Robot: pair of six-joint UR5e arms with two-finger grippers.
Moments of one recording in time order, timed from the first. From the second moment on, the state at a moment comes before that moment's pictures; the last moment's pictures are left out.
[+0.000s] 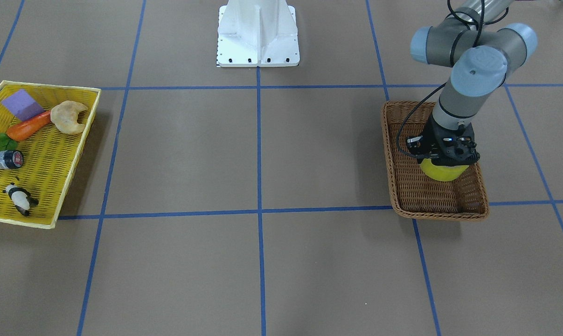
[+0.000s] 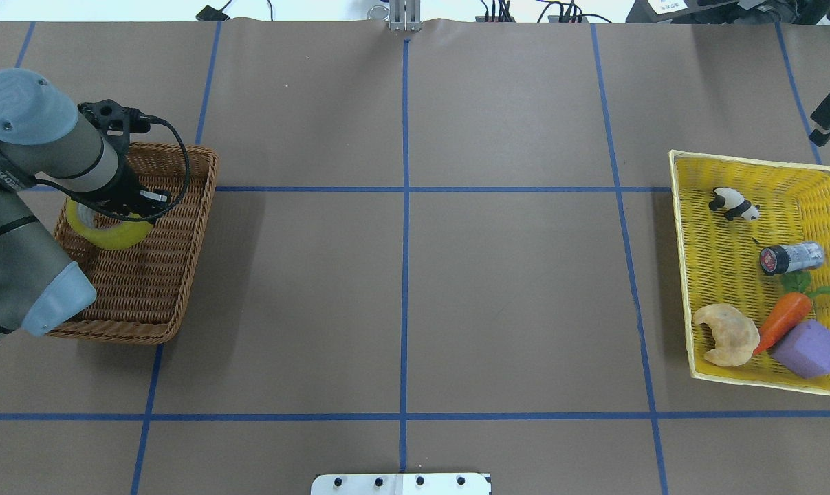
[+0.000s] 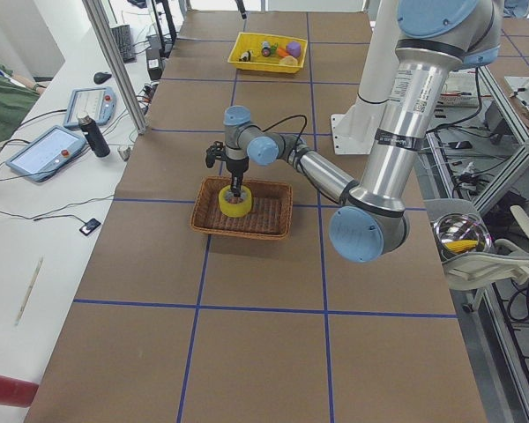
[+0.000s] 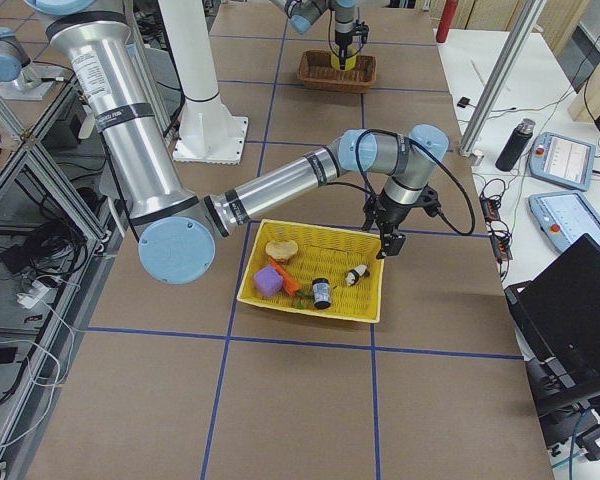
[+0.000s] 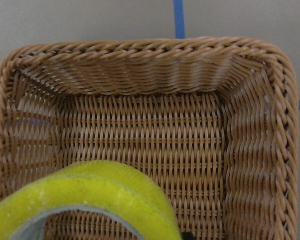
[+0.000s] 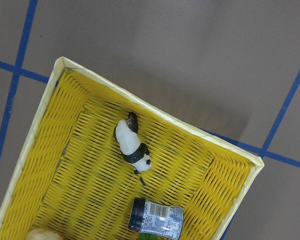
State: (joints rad) left arm -0.84 -1.86 -1.77 -1.63 -2.00 -0.83; right arm 1.33 -1.20 1.67 -2.09 2.24 -0.19
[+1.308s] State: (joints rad) left arm -1.04 -1.83 -1.86 -1.61 -2.02 -0.61; right arm 1.35 -1.22 1.70 -2.09 2.31 -0.18
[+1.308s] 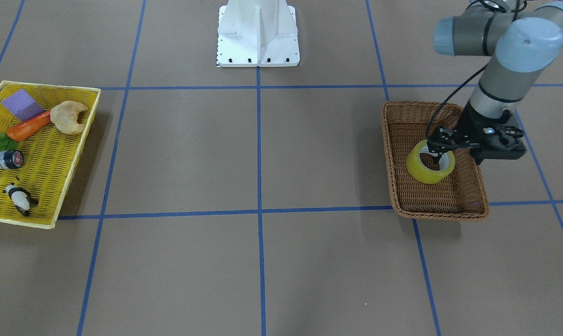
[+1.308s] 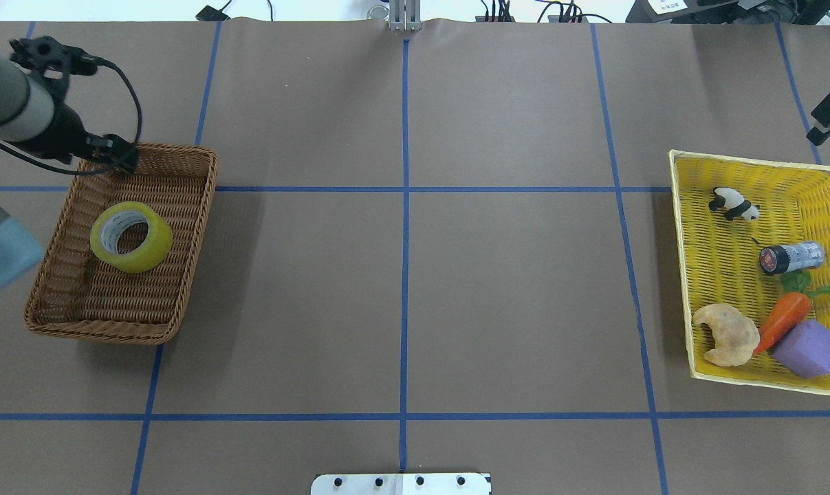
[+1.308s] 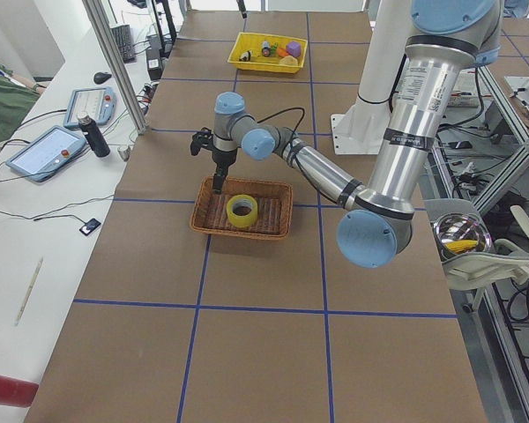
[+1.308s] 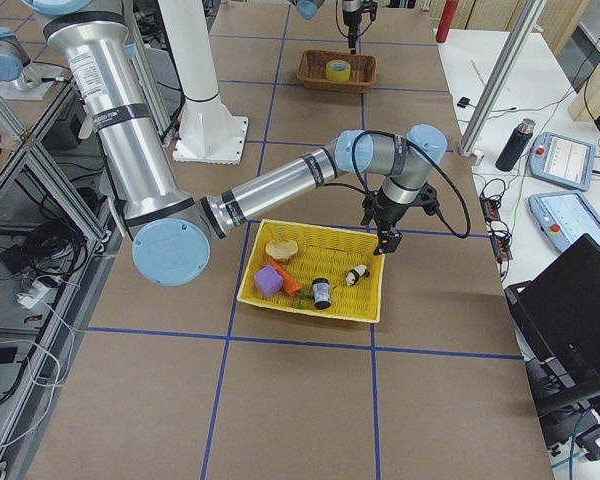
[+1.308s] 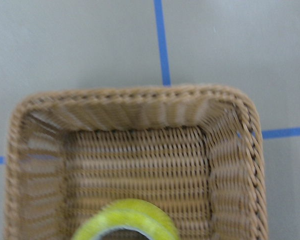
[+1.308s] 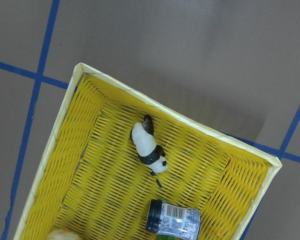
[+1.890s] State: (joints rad) left arm -1.43 -1.82 -1.78 -1.34 -2.14 -0.12; right arm 1.42 -1.34 1.68 -1.79 2.31 -0.17
